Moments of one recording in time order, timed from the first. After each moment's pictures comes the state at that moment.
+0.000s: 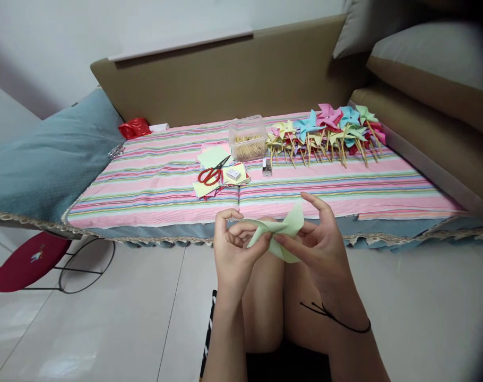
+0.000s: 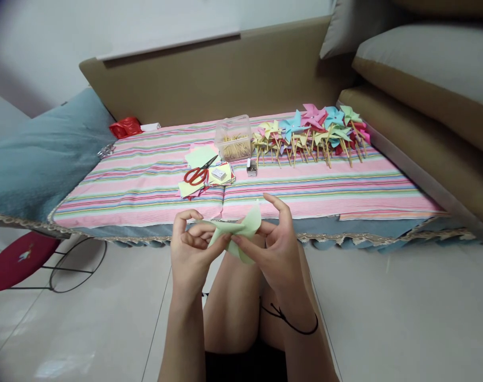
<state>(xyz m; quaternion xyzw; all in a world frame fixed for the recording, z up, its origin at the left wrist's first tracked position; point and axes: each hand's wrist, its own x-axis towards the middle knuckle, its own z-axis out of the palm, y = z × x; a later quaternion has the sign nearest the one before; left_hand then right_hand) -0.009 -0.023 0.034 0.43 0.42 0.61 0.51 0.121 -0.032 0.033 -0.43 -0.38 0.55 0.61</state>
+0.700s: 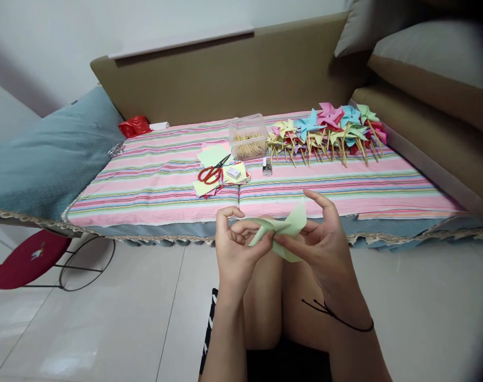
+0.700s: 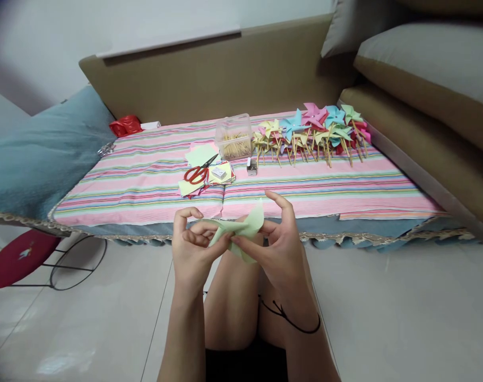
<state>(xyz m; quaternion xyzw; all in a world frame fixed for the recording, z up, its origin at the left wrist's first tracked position) -0.006 -0.022 0.035 0.44 0.40 0.62 0.51 0.125 -0.033 0.037 -0.44 -0.40 0.55 0.59</state>
